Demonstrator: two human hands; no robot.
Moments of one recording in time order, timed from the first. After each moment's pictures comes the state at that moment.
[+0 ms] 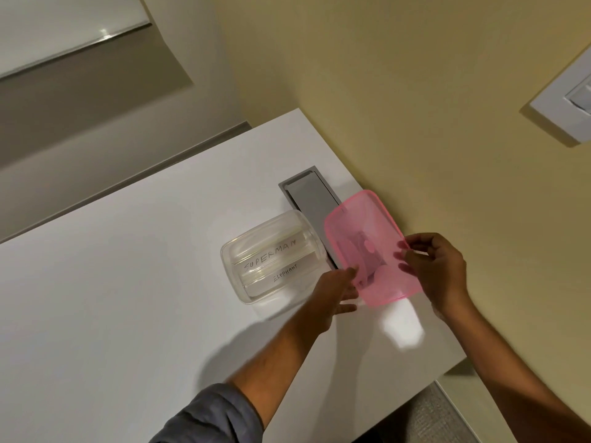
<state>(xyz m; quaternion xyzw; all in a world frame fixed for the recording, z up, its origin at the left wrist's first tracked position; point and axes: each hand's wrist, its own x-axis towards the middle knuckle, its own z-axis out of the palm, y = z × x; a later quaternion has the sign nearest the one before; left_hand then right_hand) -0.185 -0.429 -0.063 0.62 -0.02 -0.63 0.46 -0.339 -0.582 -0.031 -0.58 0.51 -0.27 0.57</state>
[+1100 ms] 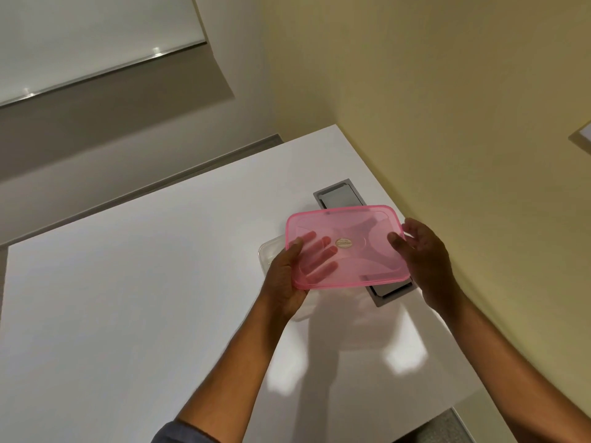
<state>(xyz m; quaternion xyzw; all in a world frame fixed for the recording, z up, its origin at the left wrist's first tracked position) -0.079 -0.340 0.000 0.39 0.10 -0.52 0.75 -0.253 -0.551 -0.005 -0.67 0.48 -0.19 0.54</state>
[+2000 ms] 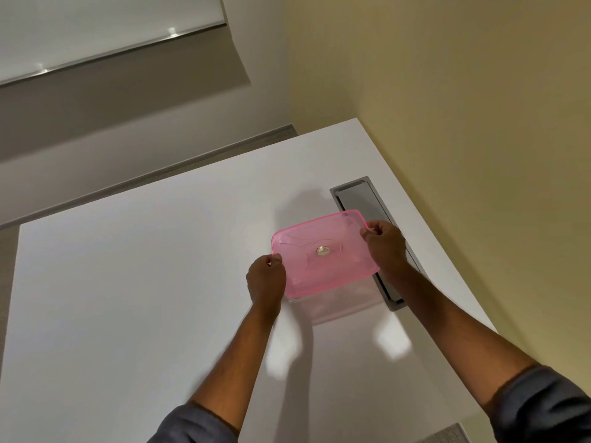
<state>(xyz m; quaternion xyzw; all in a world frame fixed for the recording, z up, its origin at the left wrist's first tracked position) -0.037 -0.302 -0.057 0.86 0.09 -0.25 0.44 -0.141 -0.534 -0.068 -0.71 0.51 -0.12 0.47</state>
